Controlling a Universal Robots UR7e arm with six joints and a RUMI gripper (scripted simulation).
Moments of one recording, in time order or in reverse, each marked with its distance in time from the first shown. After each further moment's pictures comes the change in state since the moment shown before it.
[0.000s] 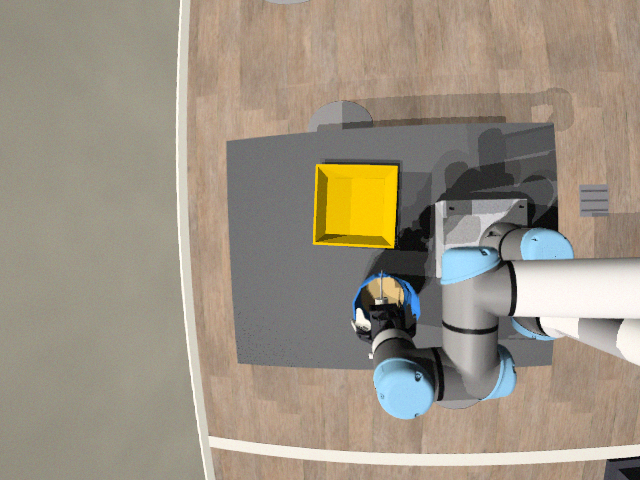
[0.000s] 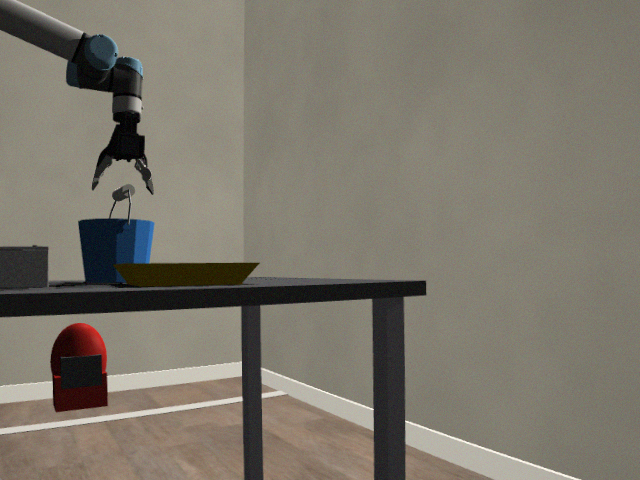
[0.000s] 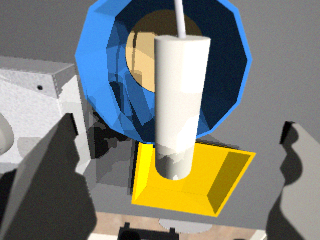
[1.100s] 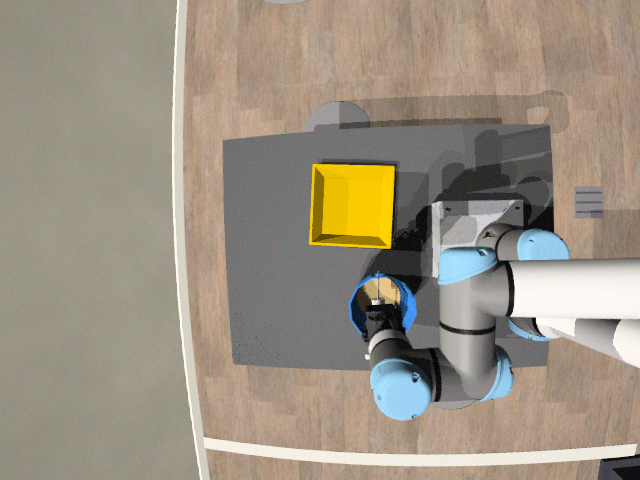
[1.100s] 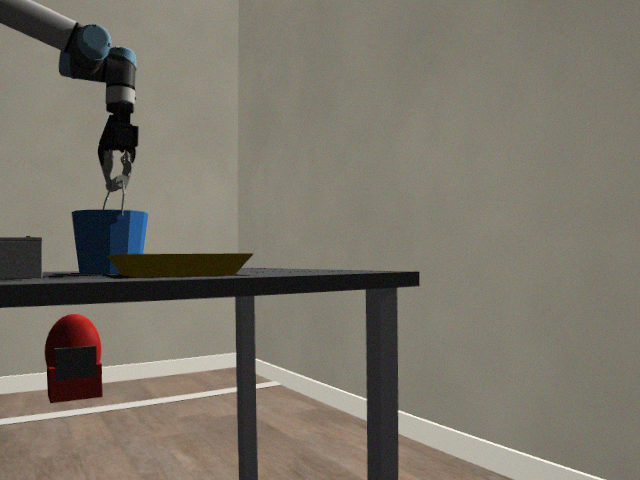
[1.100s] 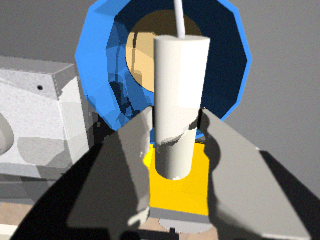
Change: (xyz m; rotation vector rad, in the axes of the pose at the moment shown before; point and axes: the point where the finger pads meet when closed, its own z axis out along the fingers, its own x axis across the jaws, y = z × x) arm 0.000 0.000 0.000 0.000 0.000 0.000
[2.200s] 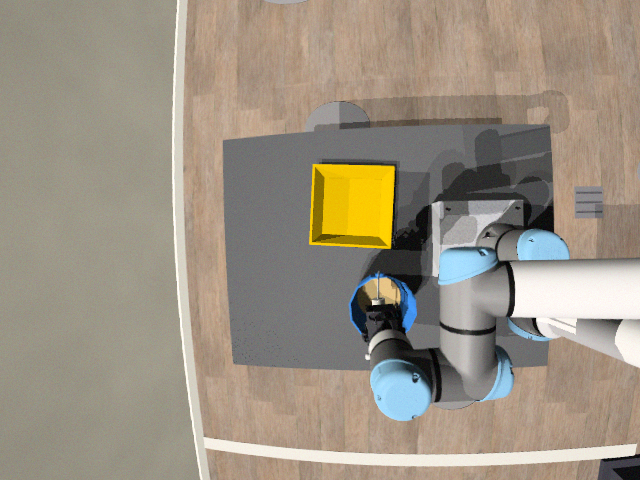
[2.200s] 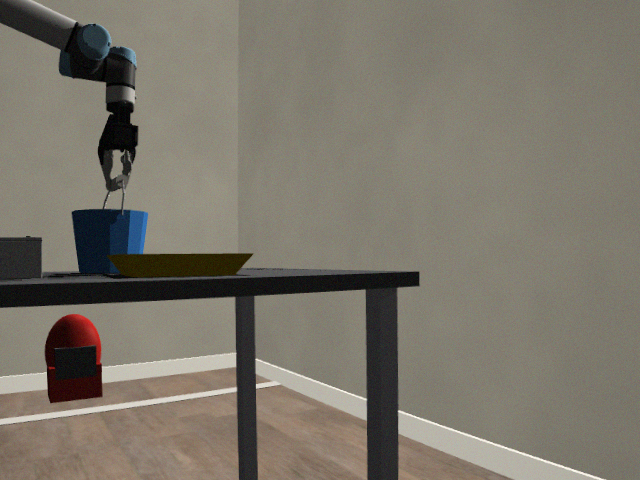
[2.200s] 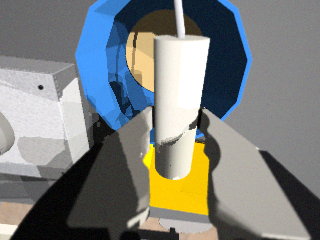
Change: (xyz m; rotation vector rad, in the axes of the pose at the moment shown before) arm 0.000 0.000 -0.001 0.000 -0.001 0.000
